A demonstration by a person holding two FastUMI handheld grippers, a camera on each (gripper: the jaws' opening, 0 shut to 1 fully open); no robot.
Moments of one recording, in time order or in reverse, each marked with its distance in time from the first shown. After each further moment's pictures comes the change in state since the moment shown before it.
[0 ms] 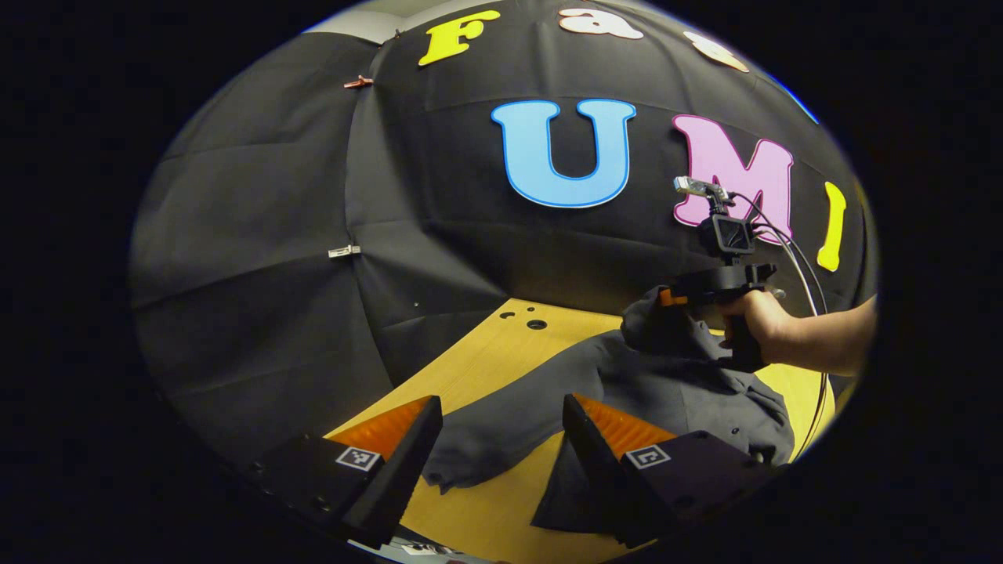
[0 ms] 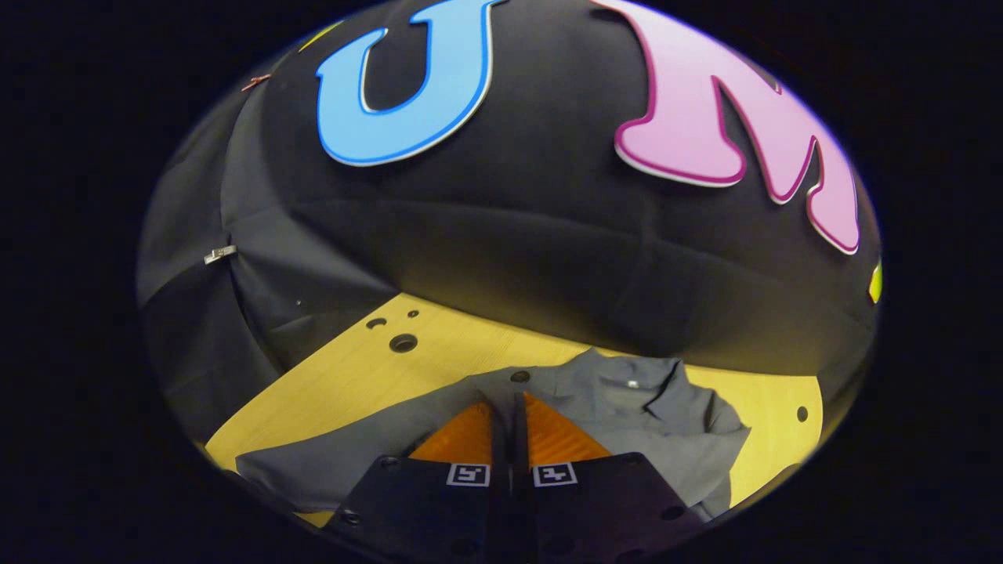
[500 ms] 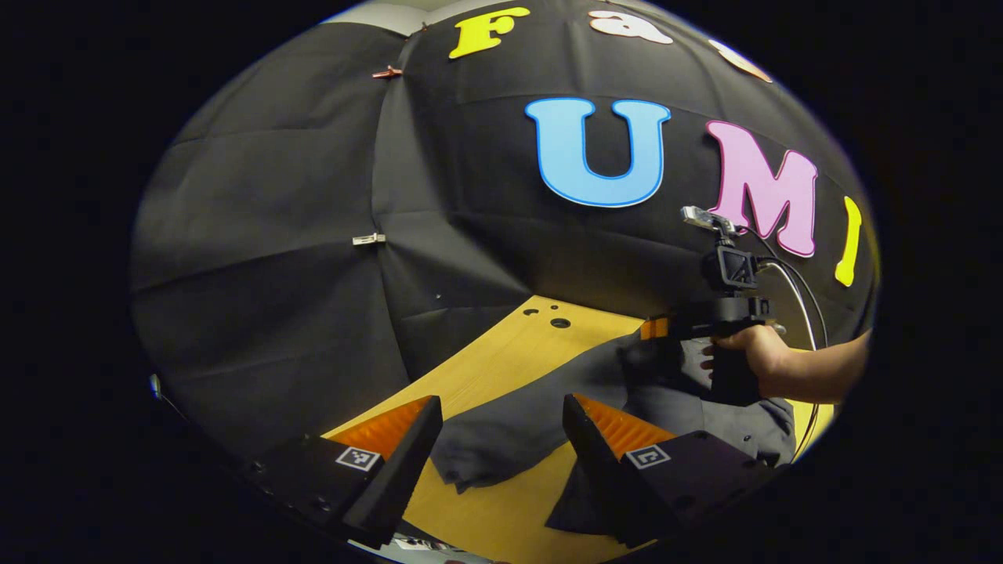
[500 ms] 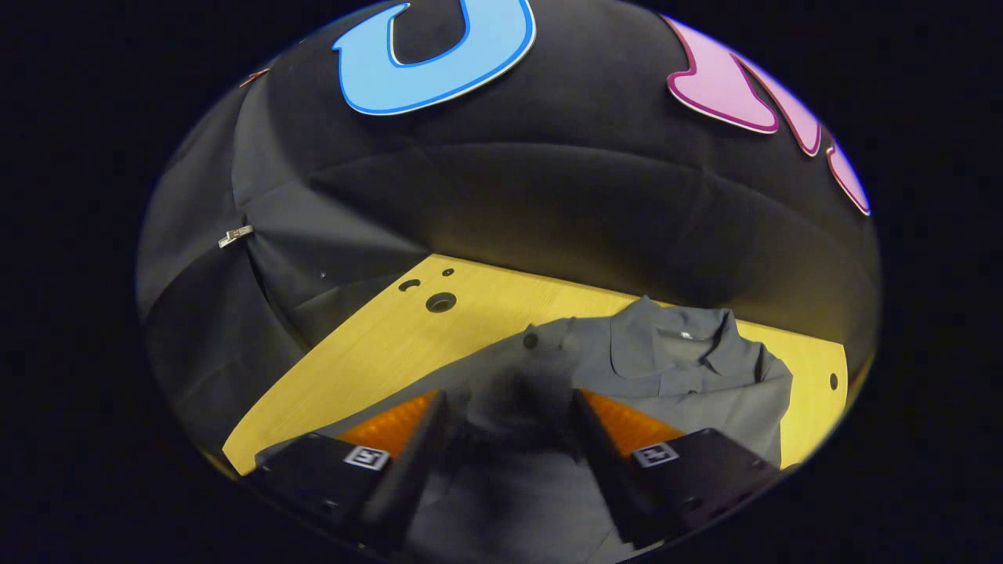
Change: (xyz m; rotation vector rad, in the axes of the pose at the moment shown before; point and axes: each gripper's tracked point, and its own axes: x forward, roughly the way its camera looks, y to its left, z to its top) left arm 0.011 0.036 -0.009 -0.073 0.020 0.082; right arm -0.007 0.051 -0.058 0.047 0.129 0.073
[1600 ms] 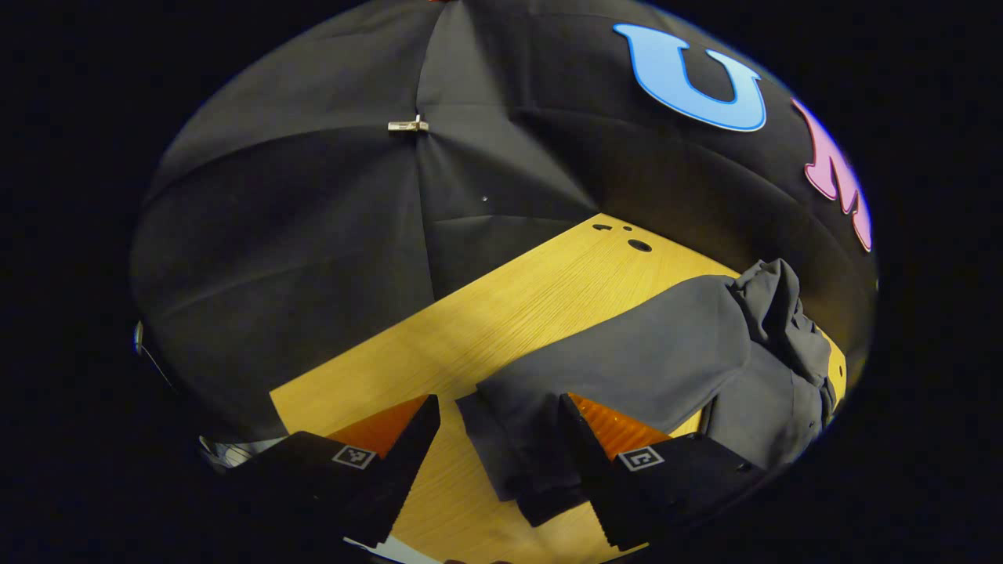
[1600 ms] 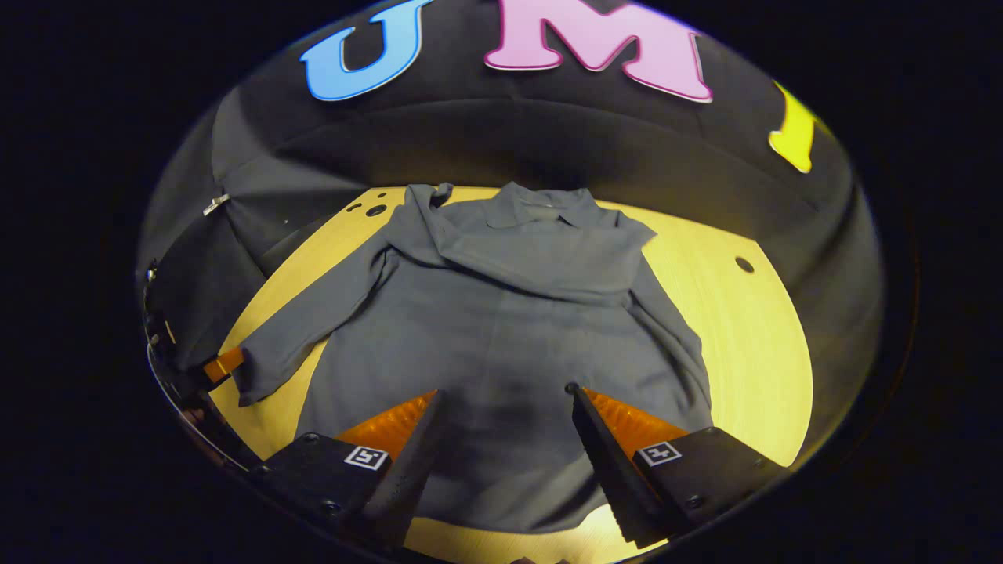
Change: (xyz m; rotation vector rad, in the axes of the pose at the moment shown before) left arm 0.133 0.070 -0.133 -0.139 0.277 0.076; right arm -0.212 -0.103 -0.171 0.118 0.186 -0.213
